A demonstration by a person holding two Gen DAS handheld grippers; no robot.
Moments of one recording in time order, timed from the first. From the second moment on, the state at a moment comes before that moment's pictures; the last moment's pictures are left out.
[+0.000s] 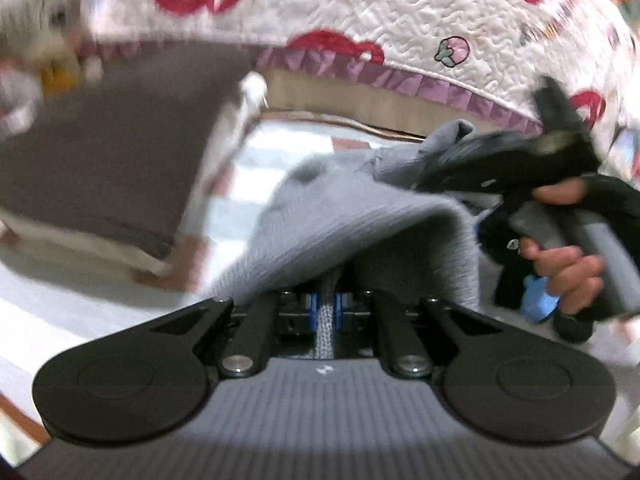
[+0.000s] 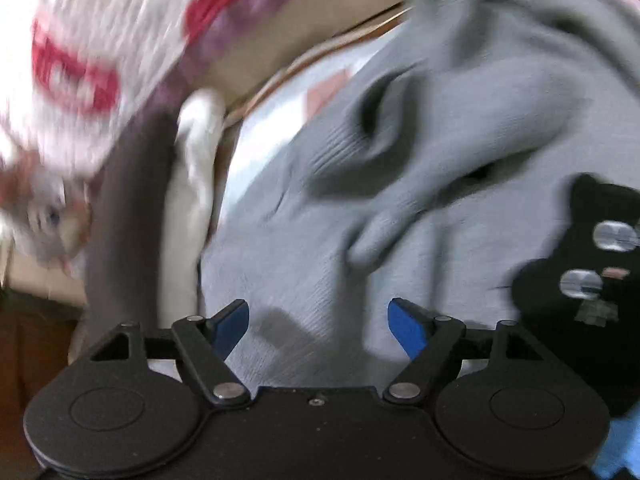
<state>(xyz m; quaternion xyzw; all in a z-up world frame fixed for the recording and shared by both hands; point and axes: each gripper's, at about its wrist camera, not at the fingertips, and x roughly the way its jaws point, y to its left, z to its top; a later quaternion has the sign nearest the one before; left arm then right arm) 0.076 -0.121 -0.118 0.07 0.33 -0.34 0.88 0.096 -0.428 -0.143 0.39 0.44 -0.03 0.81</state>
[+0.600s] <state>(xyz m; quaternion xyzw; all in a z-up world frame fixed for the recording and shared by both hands) 0.077 0.006 -0.076 -0.05 0.31 -0.24 0.92 0.076 -0.470 -0.074 0.21 0.29 -0.17 0.92</state>
